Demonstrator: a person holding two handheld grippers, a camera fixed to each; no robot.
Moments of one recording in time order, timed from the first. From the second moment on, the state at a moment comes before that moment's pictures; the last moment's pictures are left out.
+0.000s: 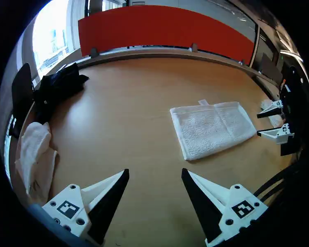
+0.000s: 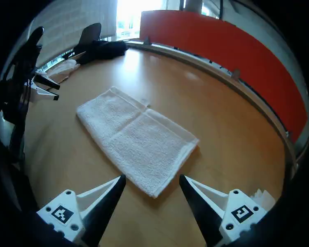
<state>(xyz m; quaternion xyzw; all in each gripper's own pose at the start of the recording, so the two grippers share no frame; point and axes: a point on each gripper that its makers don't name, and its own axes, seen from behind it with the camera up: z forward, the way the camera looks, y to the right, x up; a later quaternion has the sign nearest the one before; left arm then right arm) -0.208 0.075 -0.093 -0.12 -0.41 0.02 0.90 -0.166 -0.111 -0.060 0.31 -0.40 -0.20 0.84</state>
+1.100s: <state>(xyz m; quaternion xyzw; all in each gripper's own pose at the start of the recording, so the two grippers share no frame) -0.209 0.060 -0.104 -0.11 -0.42 0.01 0.90 -0.197 -0.091 -0.080 0.33 -0.45 -0.19 0.81</state>
